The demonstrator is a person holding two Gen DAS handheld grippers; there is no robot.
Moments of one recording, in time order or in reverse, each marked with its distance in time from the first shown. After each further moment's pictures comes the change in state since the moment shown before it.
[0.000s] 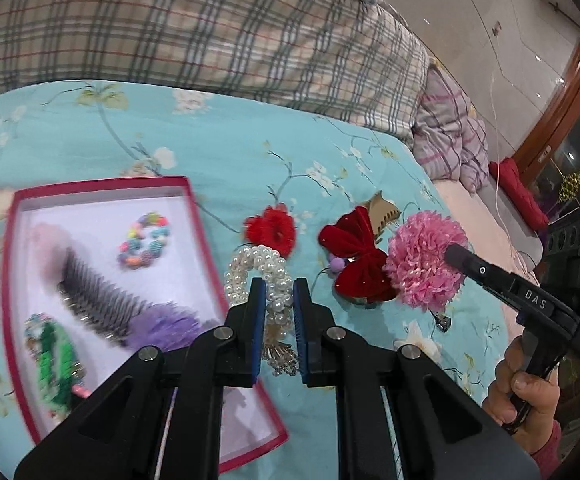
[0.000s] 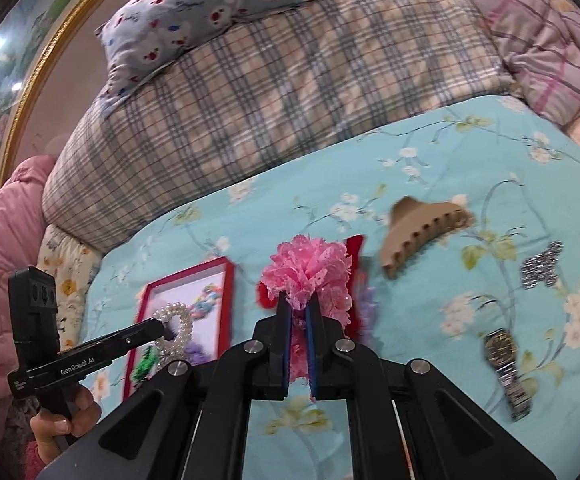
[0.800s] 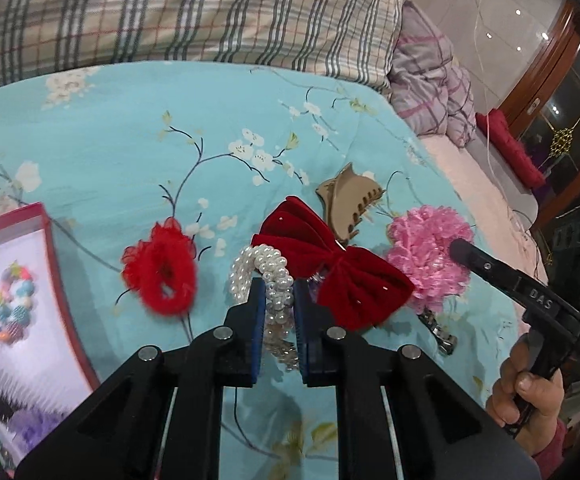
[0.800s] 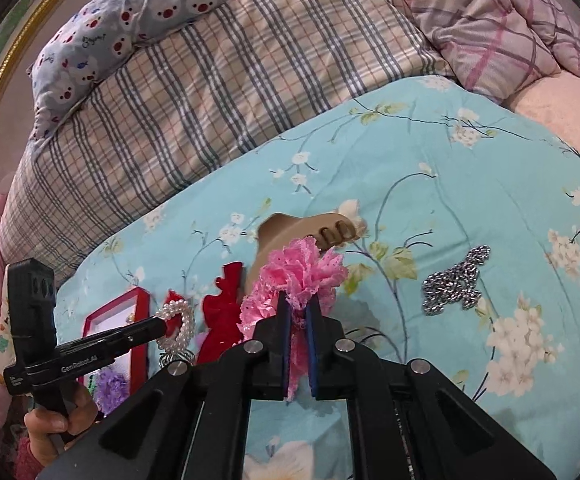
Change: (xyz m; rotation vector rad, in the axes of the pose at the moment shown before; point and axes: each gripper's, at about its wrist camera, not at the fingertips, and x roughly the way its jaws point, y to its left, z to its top) left arm 0.116 -0.067 0.030 0.125 0.147 -0.076; right arm 0.006 -0.109 0.015 0.113 -0.024 -0.148
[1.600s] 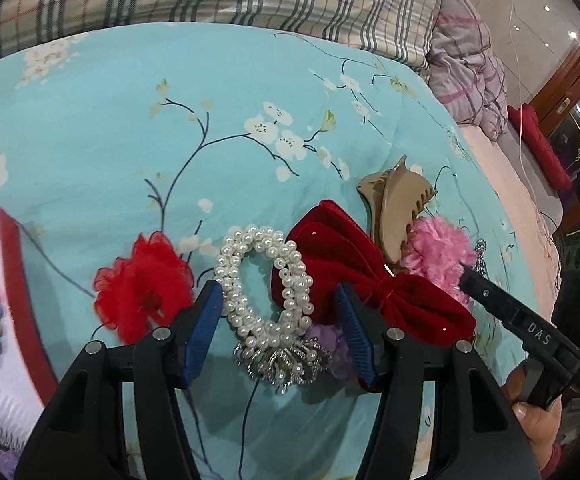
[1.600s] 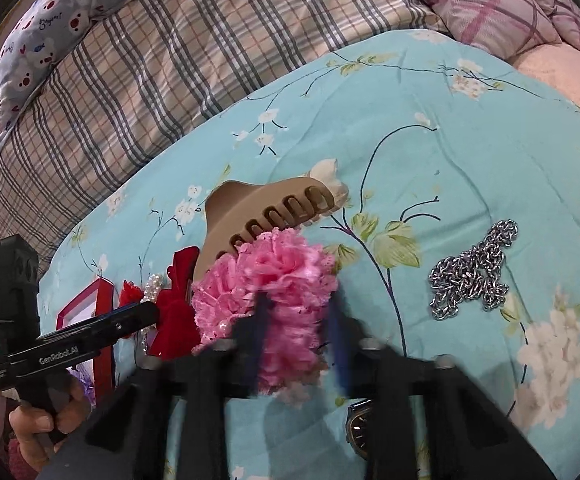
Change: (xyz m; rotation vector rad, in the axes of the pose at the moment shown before) left arm 0.066 0.009 0.018 -0.035 0.093 0.063; right arm 0.058 -0.030 -0.001 0.033 0.110 -0.052
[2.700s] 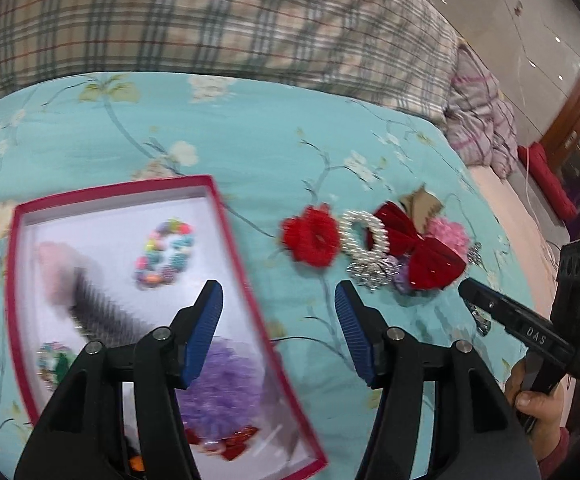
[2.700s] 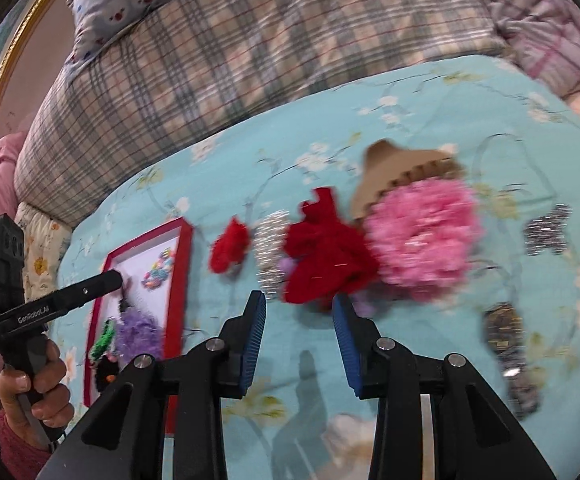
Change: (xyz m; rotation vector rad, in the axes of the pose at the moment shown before) left arm -0.131 0.070 -0.061 -0.057 -0.154 0.088; right arm -0.045 0.094 -0.051 -0.164 0.008 0.074
